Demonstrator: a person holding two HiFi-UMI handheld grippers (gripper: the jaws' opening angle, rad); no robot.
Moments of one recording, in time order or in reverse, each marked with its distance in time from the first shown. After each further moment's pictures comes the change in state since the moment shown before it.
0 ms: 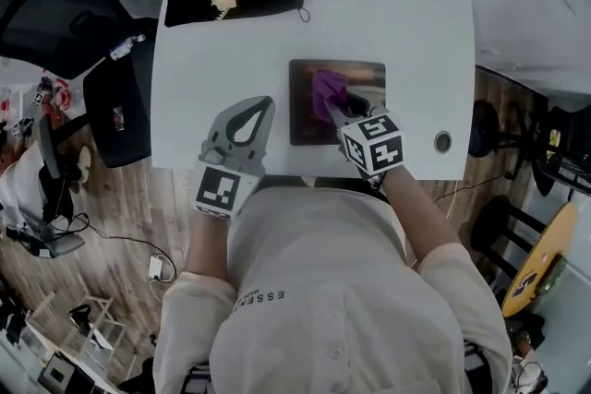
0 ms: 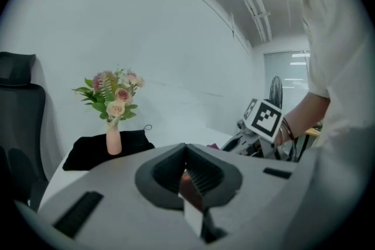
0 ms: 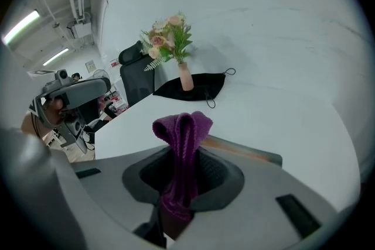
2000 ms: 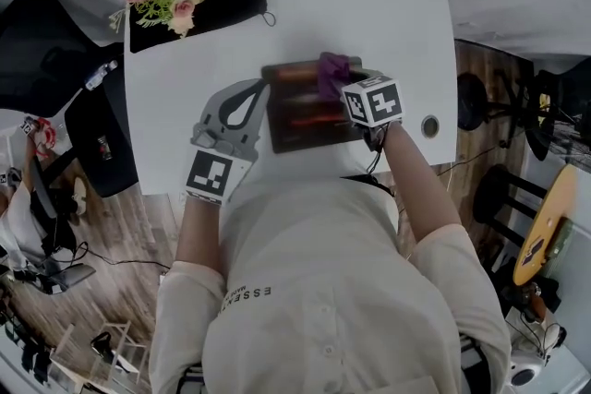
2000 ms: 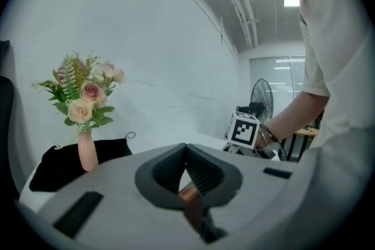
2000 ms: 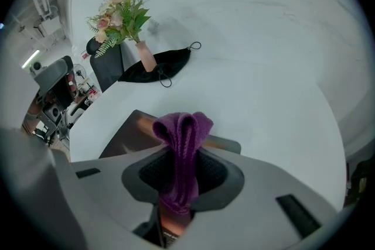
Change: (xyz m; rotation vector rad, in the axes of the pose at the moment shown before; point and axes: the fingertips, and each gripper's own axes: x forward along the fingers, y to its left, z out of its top) left arm 0.064 0.000 0.018 0.060 -0.067 -0.154; right arm 0.021 -0.104 -0.031 0.122 0.198 -0.121
